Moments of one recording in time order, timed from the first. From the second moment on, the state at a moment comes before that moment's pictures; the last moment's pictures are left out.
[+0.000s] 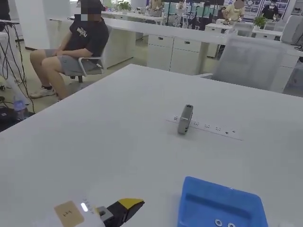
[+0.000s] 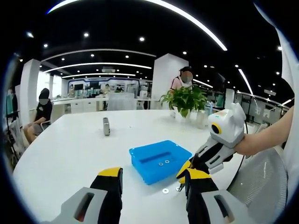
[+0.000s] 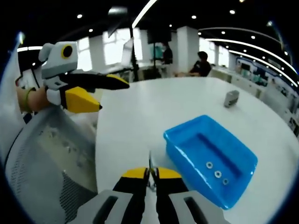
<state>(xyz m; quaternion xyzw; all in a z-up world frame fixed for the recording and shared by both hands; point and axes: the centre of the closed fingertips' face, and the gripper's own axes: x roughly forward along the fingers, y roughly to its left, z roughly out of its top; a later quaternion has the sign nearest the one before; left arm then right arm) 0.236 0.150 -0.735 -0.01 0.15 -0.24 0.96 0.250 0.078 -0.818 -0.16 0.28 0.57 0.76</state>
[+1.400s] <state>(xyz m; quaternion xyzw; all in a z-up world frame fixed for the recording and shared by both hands) 0.236 0.154 -0.733 -0.01 0.15 -0.23 0.96 0.356 0.088 -0.795 -0.08 0.28 0.50 0.81</state>
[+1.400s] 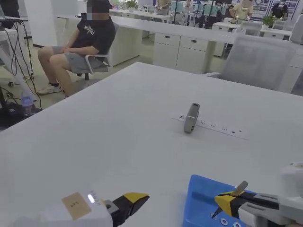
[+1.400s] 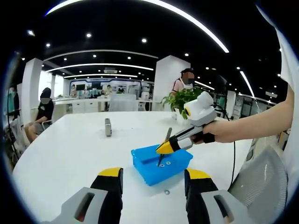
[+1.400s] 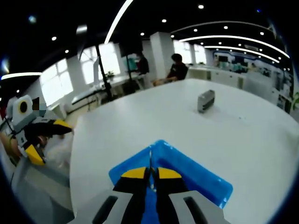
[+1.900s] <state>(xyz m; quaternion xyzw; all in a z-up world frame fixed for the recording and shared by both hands) 0.237 0.154 -0.734 -0.01 0.15 -0.24 0.96 0.356 0.096 -0.813 -0.10 0.30 0.52 0.80</state>
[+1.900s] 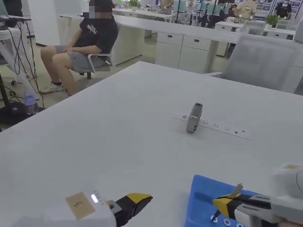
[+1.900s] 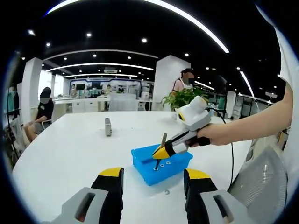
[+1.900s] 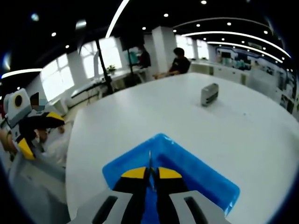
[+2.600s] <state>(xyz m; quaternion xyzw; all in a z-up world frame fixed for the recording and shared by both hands) 0.235 0.150 -0.734 -0.01 0.15 -0.25 0.96 0.323 0.091 -0.750 -0.08 0.24 0.53 0.81</state>
